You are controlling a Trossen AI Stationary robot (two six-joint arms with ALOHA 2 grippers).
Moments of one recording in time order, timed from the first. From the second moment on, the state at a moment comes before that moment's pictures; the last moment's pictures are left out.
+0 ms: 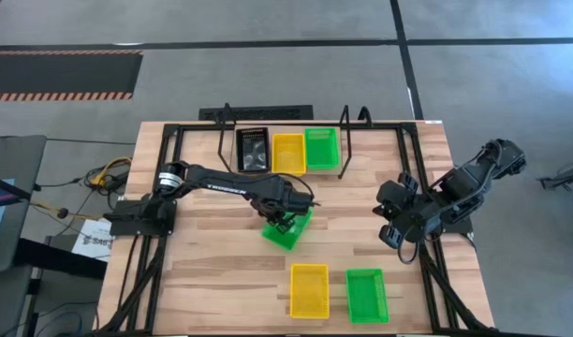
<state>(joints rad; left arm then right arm) -0.05 2.09 1.81 -1.35 -0.11 -0.87 0.58 1.23 1.49 -1.42 0.45 0.97</state>
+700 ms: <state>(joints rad) -0.05 2.10 1.77 -1.23 -0.05 -1.06 0.58 1.23 1.49 -1.42 0.45 0.91</state>
